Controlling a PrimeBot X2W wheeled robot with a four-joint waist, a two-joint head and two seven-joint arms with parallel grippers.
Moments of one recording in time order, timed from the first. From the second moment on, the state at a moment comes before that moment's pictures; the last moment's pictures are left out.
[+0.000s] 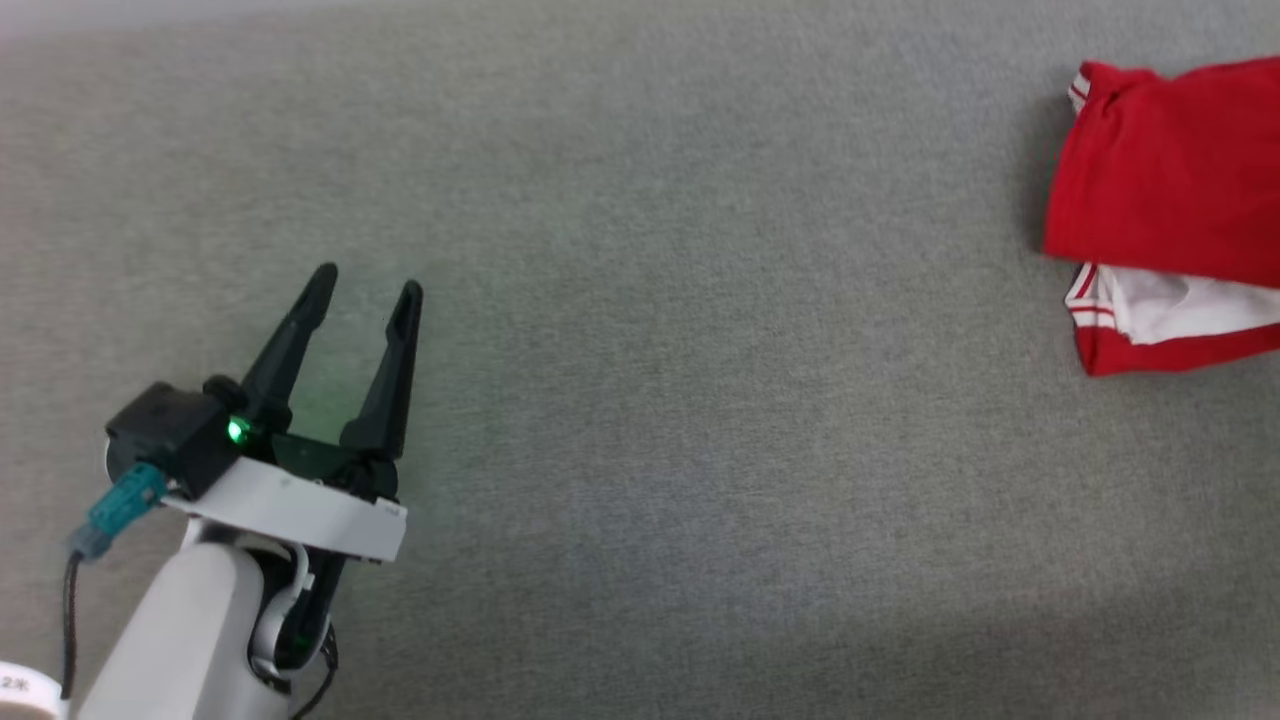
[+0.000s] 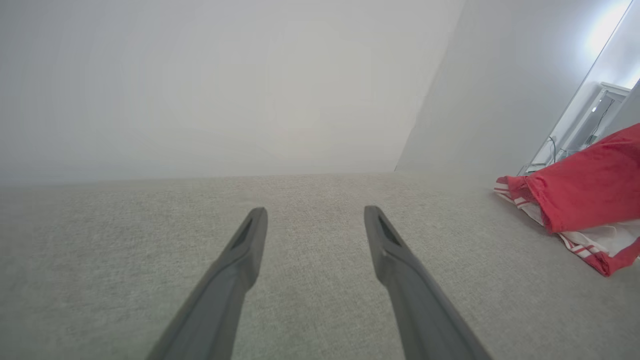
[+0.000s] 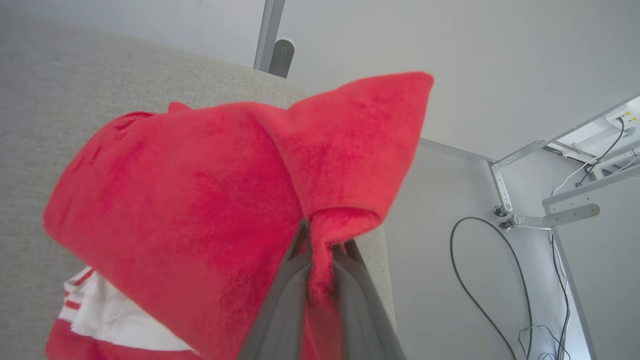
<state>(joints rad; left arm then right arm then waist) -0.36 0.39 -0.23 0.12 -0.52 -0.13 -0.26 -0.69 -0.69 0.11 0.35 0.37 0.13 0.44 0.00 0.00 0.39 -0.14</state>
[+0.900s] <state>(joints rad) -0.43 0.43 -0.27 0.14 -0.54 -0.13 -0.26 -0.93 -0.68 0.25 0.82 0.27 0.13 0.09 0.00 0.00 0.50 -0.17</state>
